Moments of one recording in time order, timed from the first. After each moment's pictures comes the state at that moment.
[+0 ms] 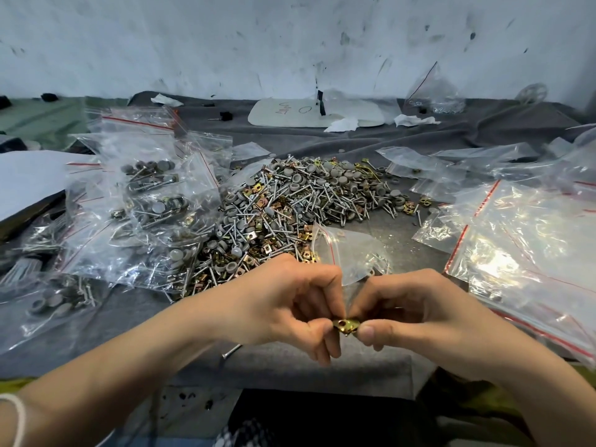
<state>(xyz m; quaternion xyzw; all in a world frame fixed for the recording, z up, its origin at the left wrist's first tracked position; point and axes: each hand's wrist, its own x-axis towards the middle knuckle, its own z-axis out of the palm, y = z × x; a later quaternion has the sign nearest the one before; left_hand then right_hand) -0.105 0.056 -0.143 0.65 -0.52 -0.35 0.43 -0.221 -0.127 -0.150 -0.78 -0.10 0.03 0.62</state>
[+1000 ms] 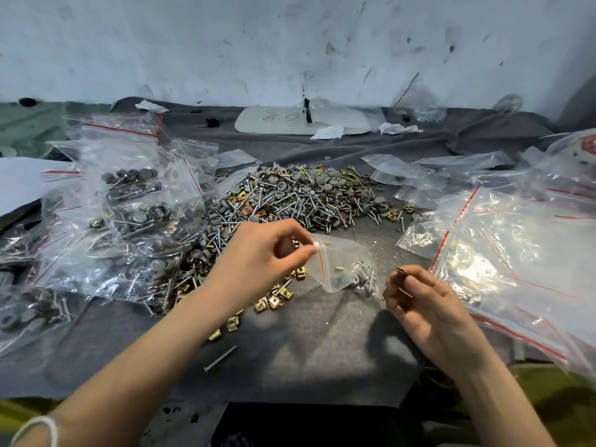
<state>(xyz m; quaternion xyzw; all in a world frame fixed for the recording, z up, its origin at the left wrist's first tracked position) -0.071 0.028 -0.160 0.81 -0.44 0.05 0.38 -0.211 -0.172 -0.230 -0.45 0.08 -0.15 0.88</state>
